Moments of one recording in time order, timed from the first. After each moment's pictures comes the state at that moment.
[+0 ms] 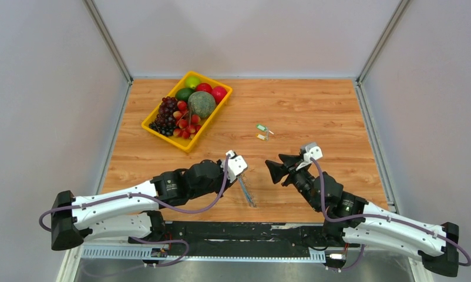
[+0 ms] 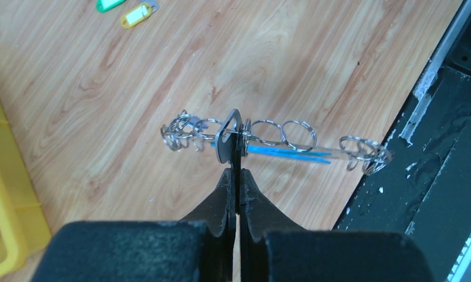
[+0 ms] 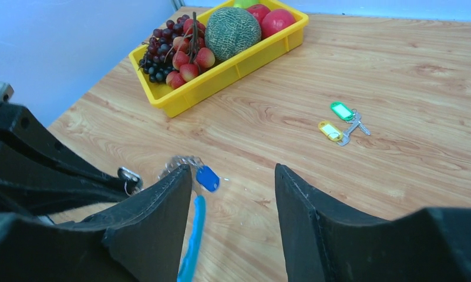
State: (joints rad) left arm -1.20 0.98 0.72 -0.26 -0.19 0.01; right arm 1.17 0.55 0.46 0.06 0.60 0.28
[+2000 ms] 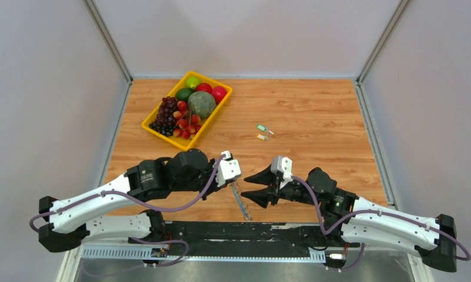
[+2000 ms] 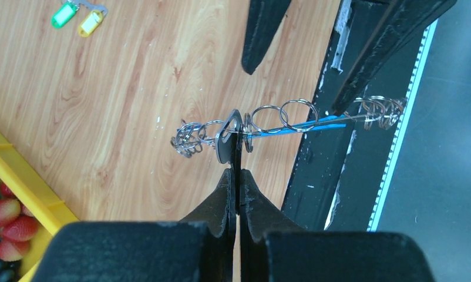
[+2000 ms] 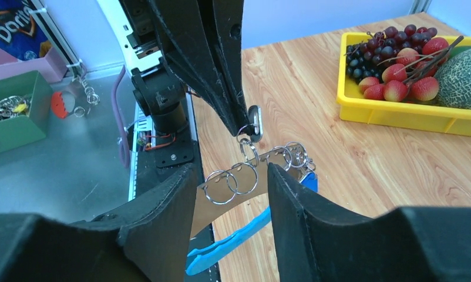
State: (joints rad) left arm -1.20 0.94 1.07 -0.79 0.04 0.14; right arm 1.17 0.69 0.49 0.23 -0.20 0.10
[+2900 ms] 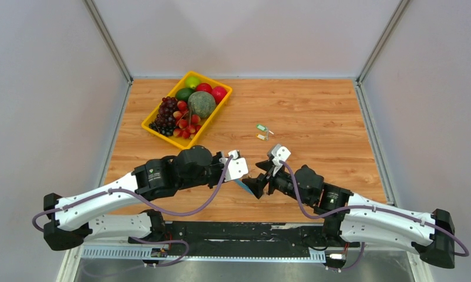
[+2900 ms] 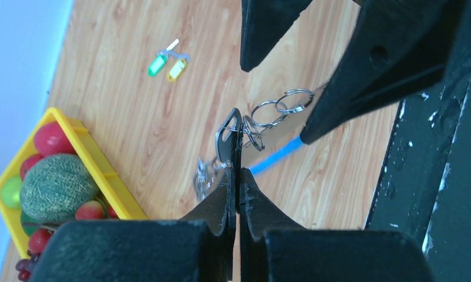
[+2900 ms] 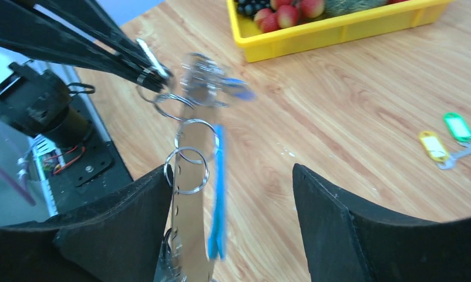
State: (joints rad) left arm -1.20 1.00 1.08 -0.63 -0.12 0.36; right arm 1.17 0.77 0.54 0.08 0.18 0.20
